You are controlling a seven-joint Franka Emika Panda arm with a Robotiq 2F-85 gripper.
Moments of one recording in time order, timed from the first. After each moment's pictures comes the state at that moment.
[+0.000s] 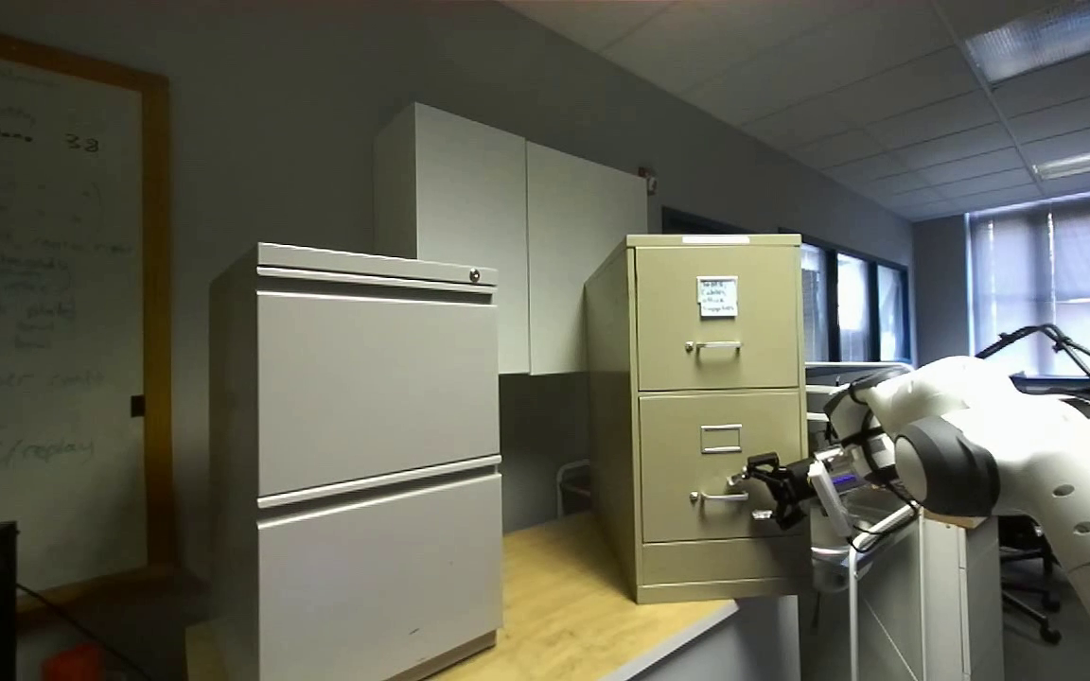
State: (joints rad) arm -0.61 0.63 -0.29 -1.35 1.39 1.79 -0.57
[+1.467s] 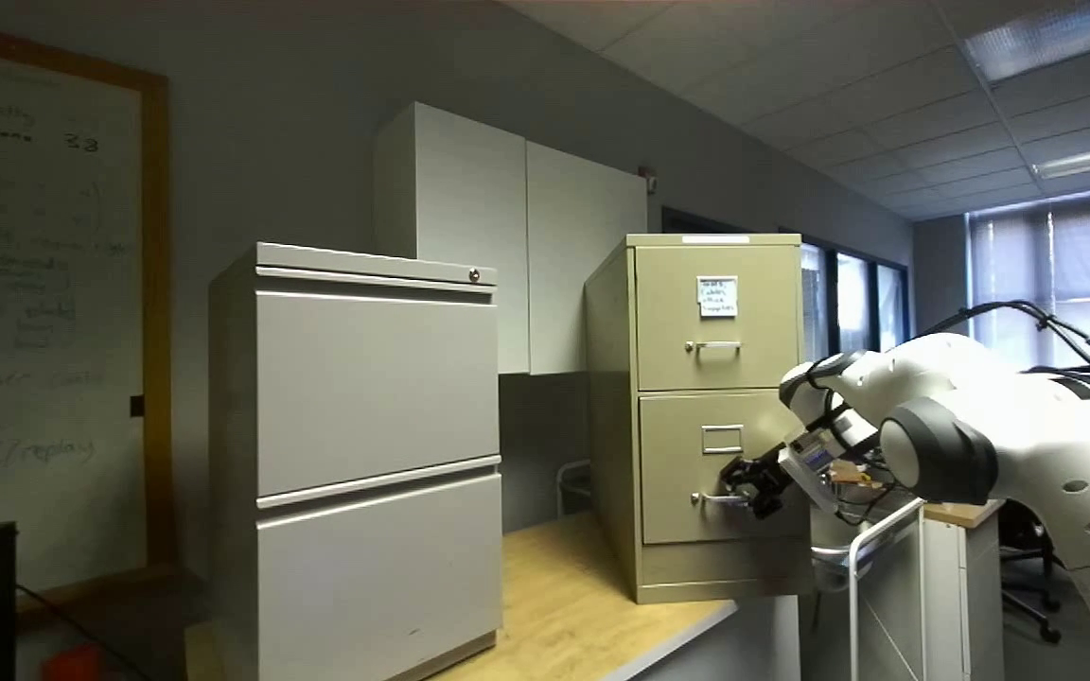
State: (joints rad) arm -0.48 0.53 -0.33 -1.39 1.11 1.95 -0.40
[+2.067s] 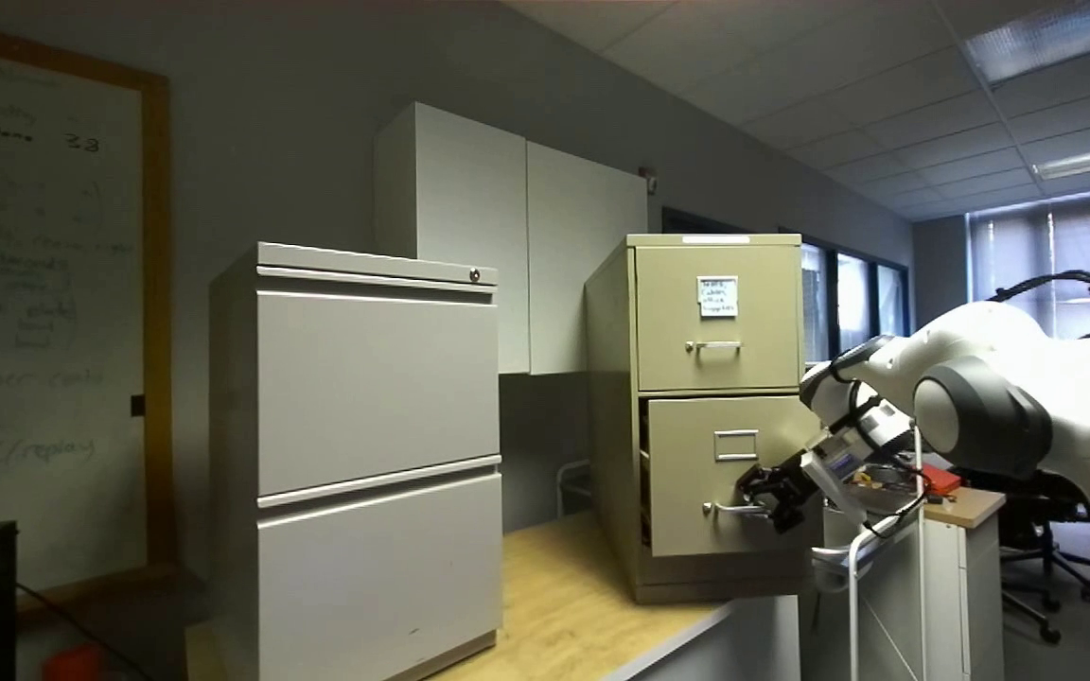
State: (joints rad) arm -0.48 0.35 -0.33 -1.64 1.06 1.95 -0.42
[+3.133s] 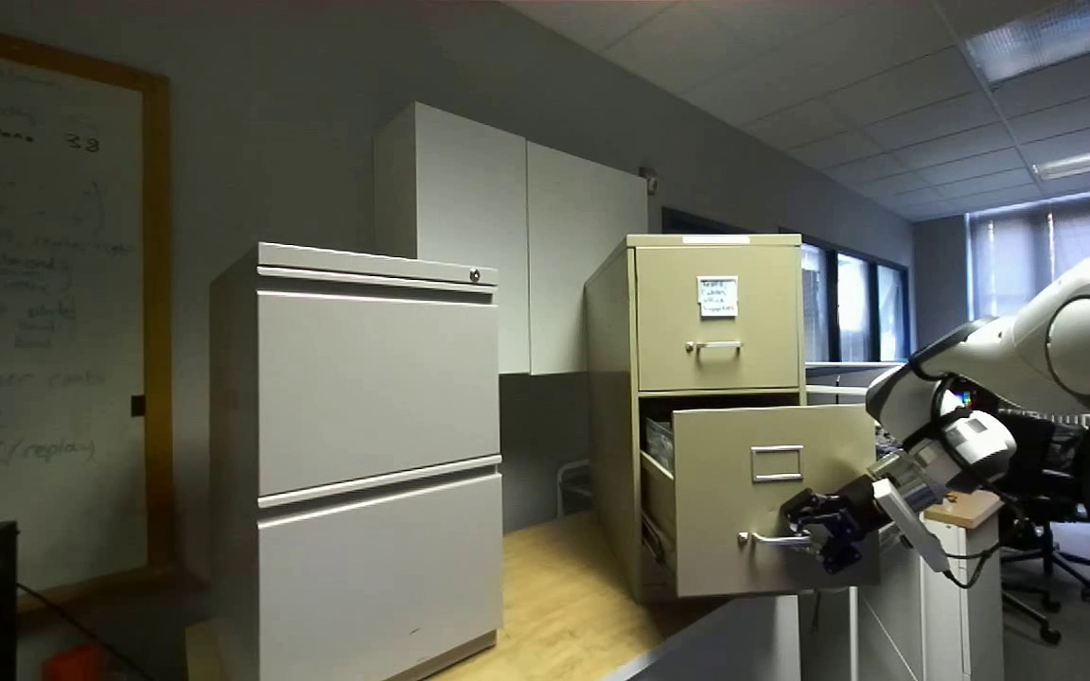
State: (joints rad) arm -0.47 -0.04 -0.37 -2.17 1.03 1.94 -0.59
